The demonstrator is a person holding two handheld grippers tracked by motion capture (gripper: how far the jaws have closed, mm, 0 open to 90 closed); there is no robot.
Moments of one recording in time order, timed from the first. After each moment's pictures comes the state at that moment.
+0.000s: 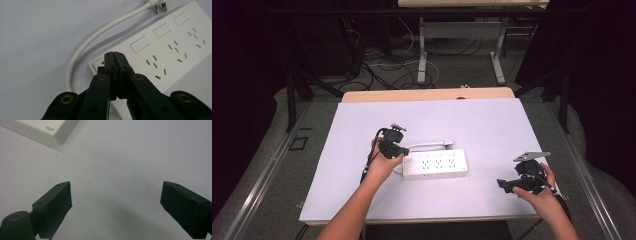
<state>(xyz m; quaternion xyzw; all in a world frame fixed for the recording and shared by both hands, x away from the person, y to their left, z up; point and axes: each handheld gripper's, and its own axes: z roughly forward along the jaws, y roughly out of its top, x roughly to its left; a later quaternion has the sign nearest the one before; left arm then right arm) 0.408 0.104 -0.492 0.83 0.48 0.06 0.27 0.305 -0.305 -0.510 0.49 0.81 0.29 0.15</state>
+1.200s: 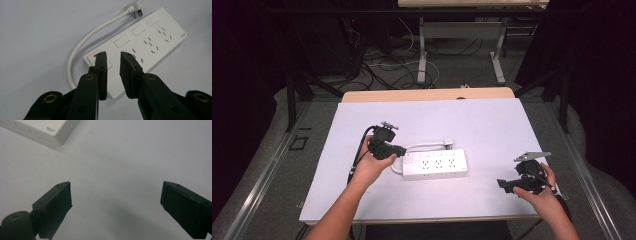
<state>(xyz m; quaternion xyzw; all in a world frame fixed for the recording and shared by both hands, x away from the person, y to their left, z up) 0.382 0.123 -0.453 0.84 0.45 0.05 0.31 0.304 -0.305 -0.510 0.50 0.80 0.29 0.15</state>
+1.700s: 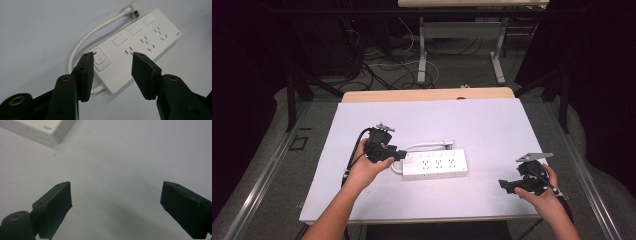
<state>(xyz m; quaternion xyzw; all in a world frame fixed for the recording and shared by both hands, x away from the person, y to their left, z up) 0.370 0.134 -0.449 0.83 0.45 0.07 0.33 0.302 -0.309 -0.510 0.50 0.80 0.29 0.16</state>
